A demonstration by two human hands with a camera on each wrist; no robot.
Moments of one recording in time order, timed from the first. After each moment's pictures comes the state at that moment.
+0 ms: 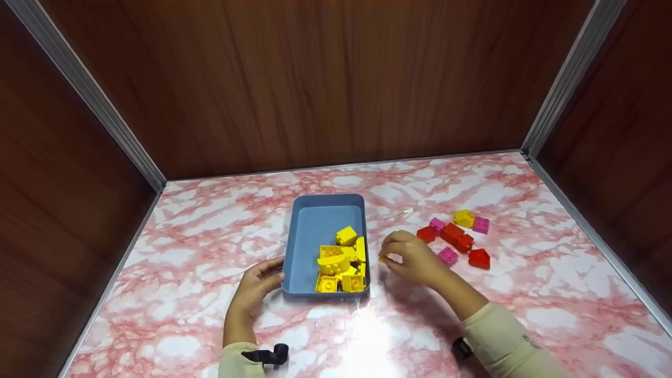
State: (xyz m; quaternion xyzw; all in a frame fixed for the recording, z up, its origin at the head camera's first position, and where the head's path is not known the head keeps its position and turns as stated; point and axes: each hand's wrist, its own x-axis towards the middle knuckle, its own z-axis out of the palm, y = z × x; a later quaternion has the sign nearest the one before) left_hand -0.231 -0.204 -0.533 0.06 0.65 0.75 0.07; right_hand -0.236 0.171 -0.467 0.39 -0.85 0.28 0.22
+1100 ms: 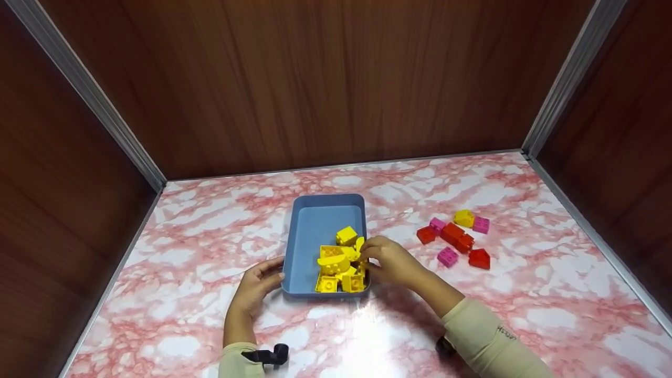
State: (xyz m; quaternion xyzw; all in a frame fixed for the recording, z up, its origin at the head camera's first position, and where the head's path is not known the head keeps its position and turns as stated) left_hand -0.231 -0.205 -0.532 0.05 0.65 0.75 0.07; right_hand -0.240 0.134 -0.470 0.41 -0.86 0.25 0.14
